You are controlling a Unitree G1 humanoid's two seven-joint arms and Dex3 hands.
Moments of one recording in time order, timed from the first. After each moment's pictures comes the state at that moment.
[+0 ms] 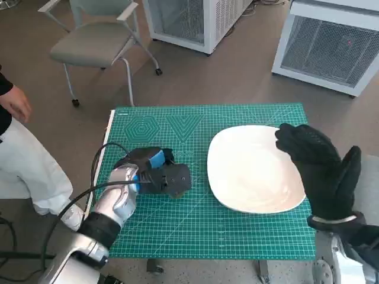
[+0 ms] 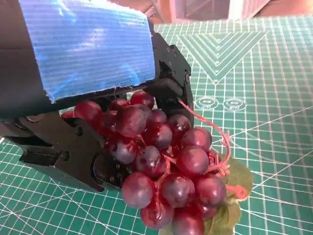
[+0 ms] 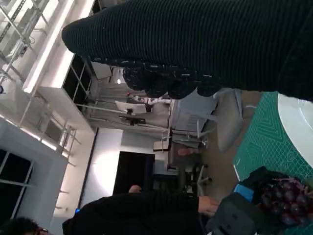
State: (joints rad) left arm -0.85 0.39 -0.47 0.72 0.66 0.22 -0.26; right arm -0.34 -0.15 -0.18 0.01 0.43 -0.19 0.41
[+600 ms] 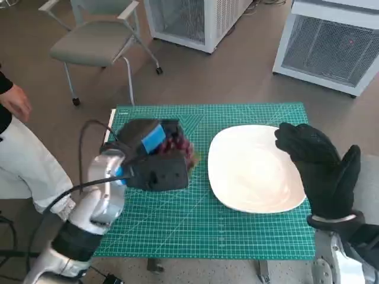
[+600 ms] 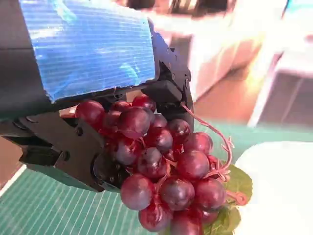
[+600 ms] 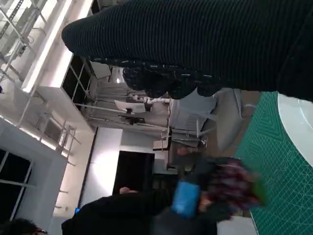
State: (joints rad) left arm -0.77 0.49 -0.34 0.14 0.67 0.30 -0.33; right arm -0.34 -0.15 -0.18 0.01 0.43 -0.19 0.41
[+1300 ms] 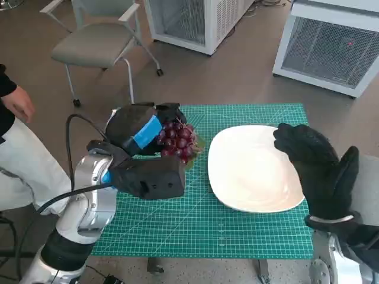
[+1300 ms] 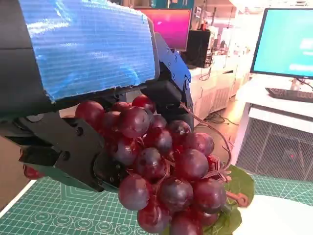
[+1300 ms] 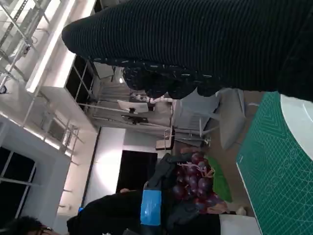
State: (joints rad) left arm -0.75 0.50 -0.30 0.01 0.70 0.28 -0.31; right arm -0.34 -0.14 -0.17 0.01 0.43 -0.21 0.41
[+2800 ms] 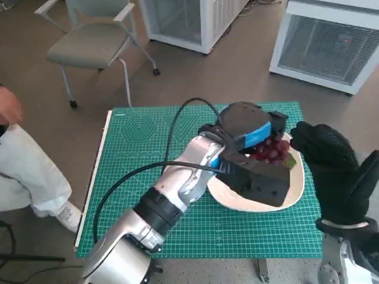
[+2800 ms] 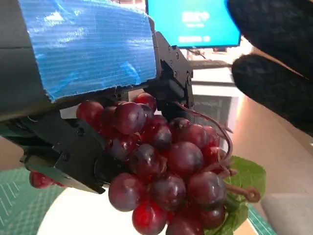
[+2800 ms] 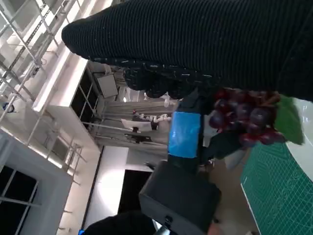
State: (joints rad) left arm -1.21 0.02 -0.52 0.85 0.73 -0.06 -0.10; right arm -0.31 -0.14 -0.22 -0.06 0.43 -0.19 0.35
